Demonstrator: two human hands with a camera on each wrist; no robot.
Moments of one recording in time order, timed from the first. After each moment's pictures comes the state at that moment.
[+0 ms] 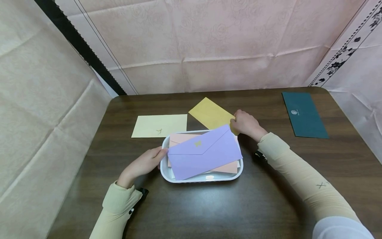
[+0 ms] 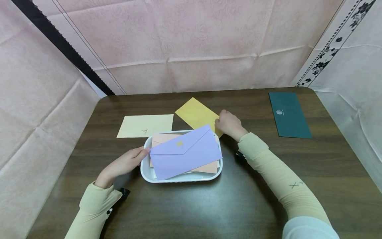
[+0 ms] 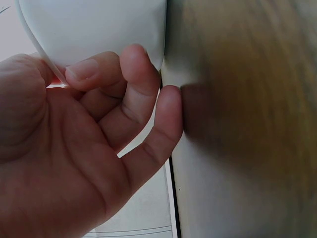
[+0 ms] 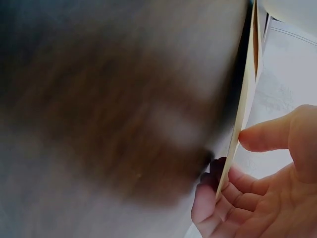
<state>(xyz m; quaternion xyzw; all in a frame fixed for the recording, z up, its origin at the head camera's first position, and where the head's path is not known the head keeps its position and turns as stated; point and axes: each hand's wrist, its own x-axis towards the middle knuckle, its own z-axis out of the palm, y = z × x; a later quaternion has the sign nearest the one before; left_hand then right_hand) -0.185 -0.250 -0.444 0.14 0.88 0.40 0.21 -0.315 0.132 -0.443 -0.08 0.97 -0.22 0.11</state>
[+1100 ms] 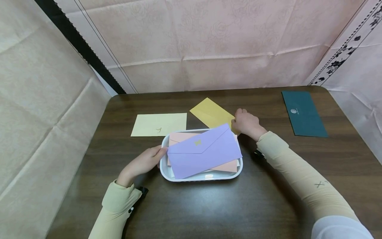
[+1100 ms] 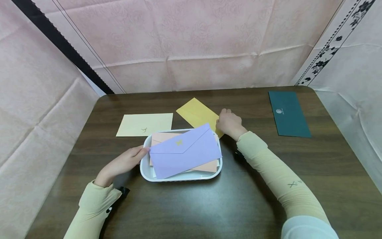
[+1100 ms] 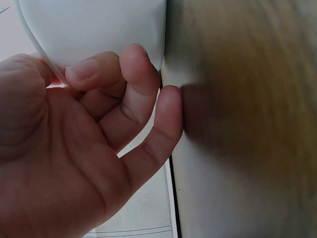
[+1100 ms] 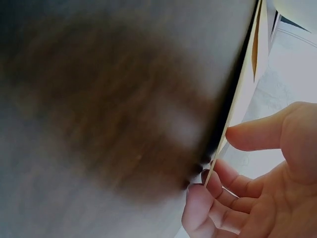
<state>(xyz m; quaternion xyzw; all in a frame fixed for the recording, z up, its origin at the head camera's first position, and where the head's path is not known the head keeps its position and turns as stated) -0.186 -0.251 -0.444 0.13 0.89 0.39 0.21 -0.314 0.128 -0.442 -0.06 0.98 -0.14 0.13</state>
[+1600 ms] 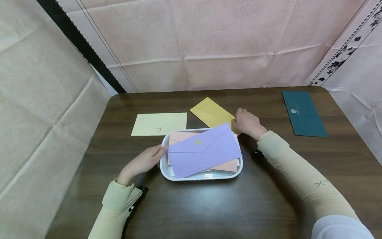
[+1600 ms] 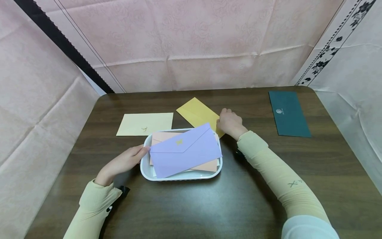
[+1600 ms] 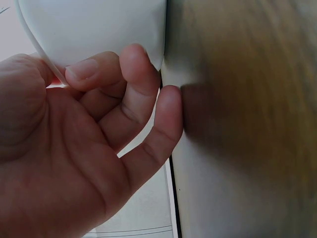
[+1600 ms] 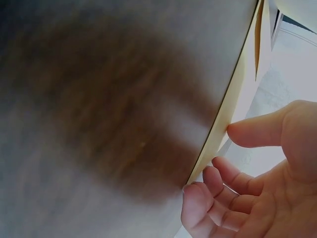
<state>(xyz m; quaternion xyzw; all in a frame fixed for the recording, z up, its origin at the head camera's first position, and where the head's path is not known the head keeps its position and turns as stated) -0.184 -0.251 -0.443 0.13 0.88 0.40 0.21 -0.313 0.130 -0.441 -0.07 0.98 -0.15 0.13</state>
